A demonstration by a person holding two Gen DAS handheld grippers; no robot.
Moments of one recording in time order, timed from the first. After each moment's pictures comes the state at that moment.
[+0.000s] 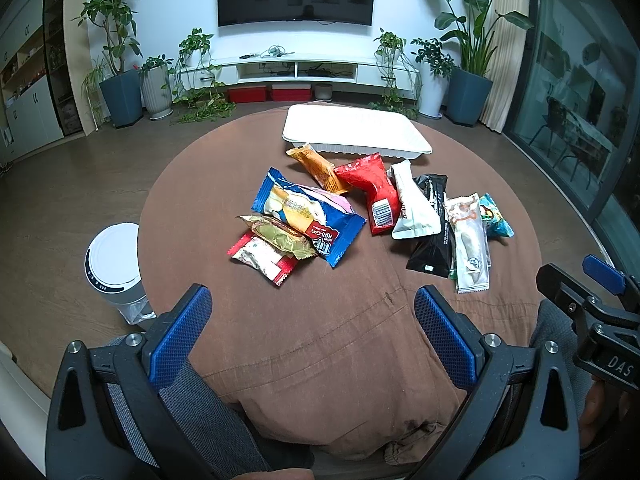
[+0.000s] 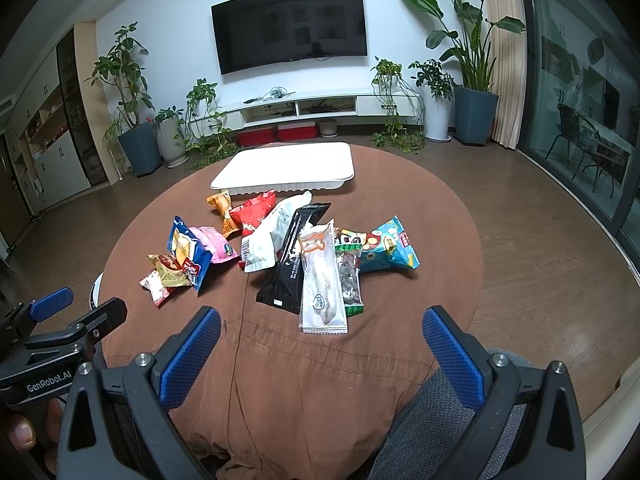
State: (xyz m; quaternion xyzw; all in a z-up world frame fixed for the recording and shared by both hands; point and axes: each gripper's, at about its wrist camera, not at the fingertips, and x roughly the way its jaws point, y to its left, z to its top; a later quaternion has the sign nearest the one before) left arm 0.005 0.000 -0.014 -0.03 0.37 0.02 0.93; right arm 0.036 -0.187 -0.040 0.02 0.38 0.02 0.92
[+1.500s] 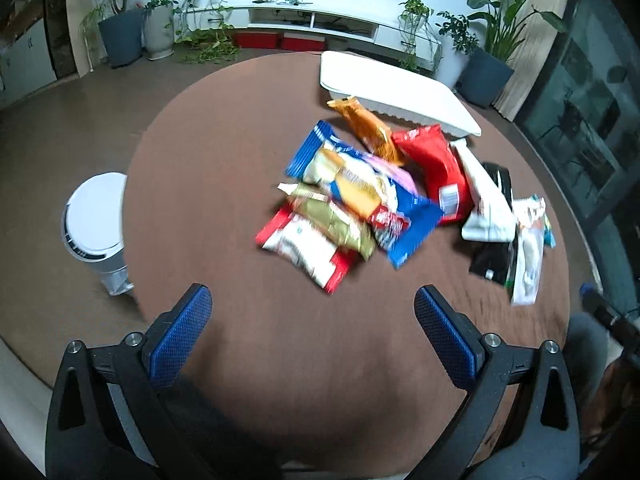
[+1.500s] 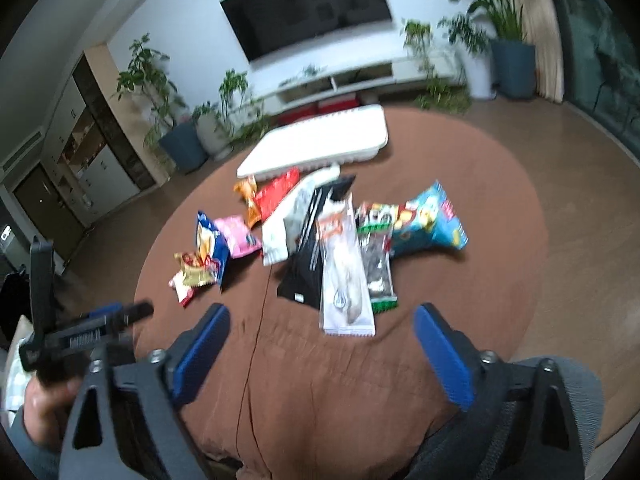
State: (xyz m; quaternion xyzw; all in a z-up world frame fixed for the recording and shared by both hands) left arm 0.078 0.074 -0.070 -0.09 0.46 0.01 0.88; right arm 0.068 -0.222 -0.077 0.12 0.45 0.12 0.88
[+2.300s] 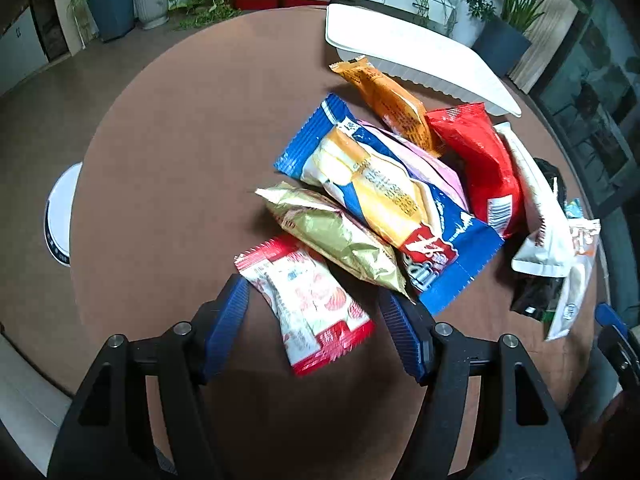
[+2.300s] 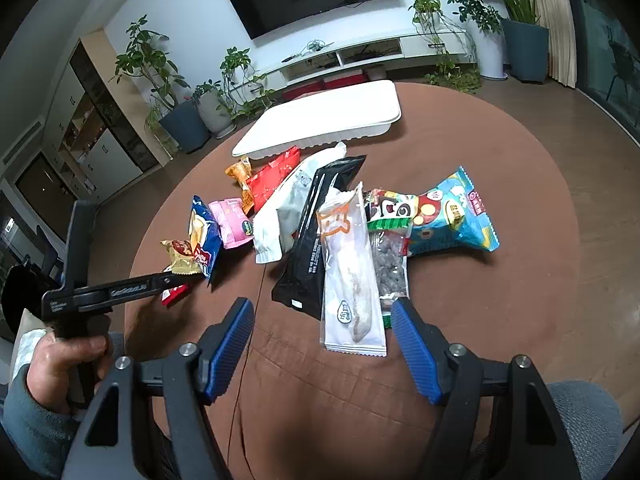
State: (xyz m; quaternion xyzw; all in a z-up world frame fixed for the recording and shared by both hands) left arm 0.189 0.068 -0.112 -0.08 0.53 0.03 0.84; right arm 0.092 -0.214 -0.088 0.10 0.47 0.13 0.87
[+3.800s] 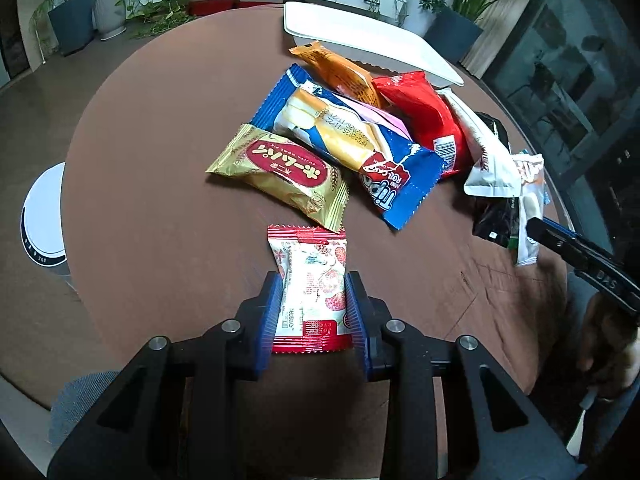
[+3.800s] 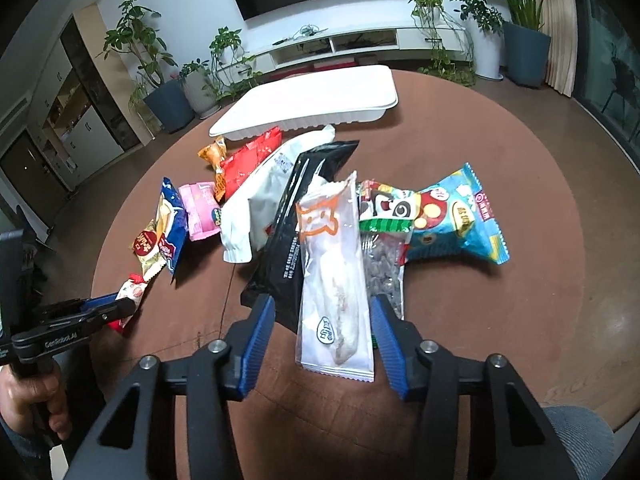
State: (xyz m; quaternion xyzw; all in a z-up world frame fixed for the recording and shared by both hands) left arm 0.122 0.072 -0.109 -0.08 0.52 -0.07 0.85; right arm 0.135 -0.205 -0.120 0.05 0.49 0.11 0.86
